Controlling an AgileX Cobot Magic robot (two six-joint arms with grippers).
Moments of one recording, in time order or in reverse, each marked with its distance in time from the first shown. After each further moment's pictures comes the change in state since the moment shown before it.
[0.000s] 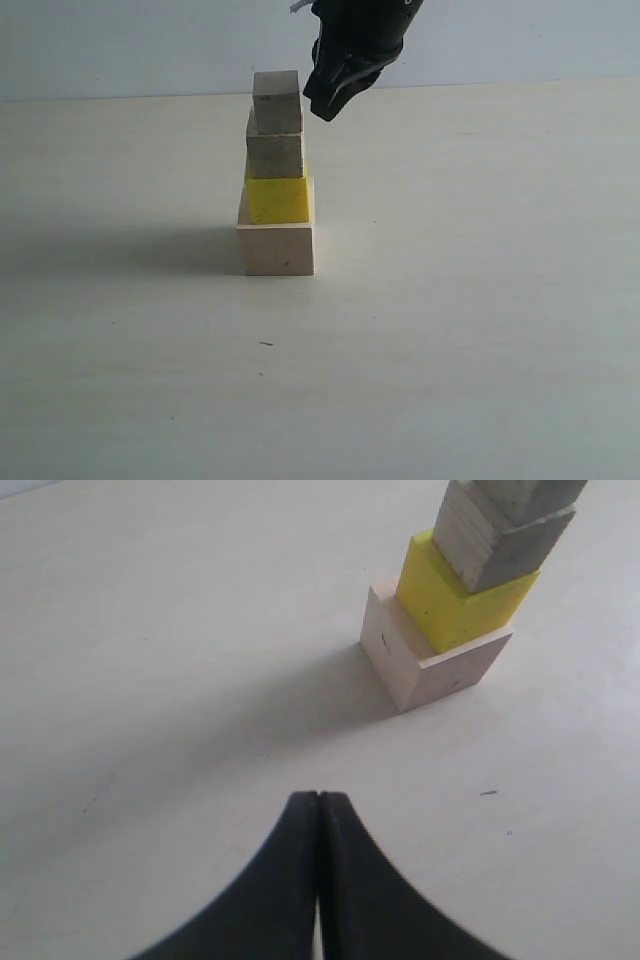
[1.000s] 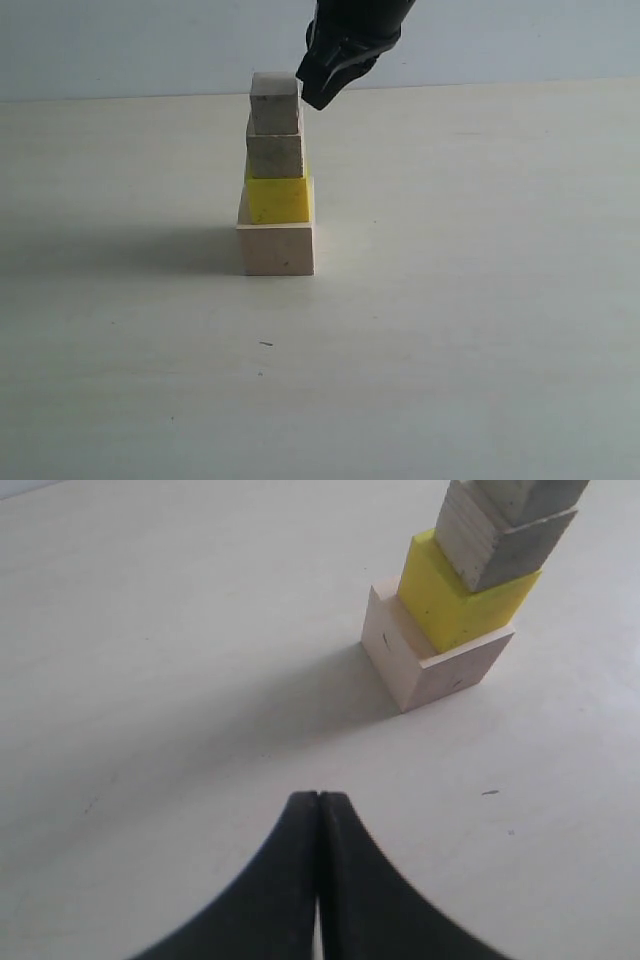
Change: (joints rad) left arm 0.000 0.000 0.000 0.004 0.000 0.000; right arm 0.000 -0.029 0.002 0.043 0.000 0.000
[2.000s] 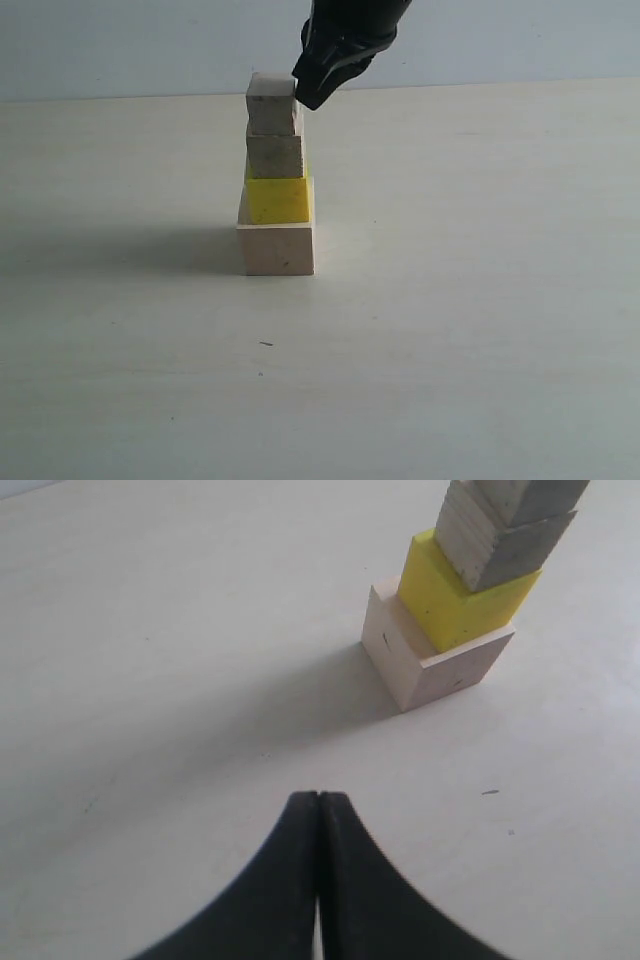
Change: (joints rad) left arm 0.000 0.000 0.000 0.000 0.000 0.000; right arm 0.000 0.000 0.000 0.033 0.000 -0.023
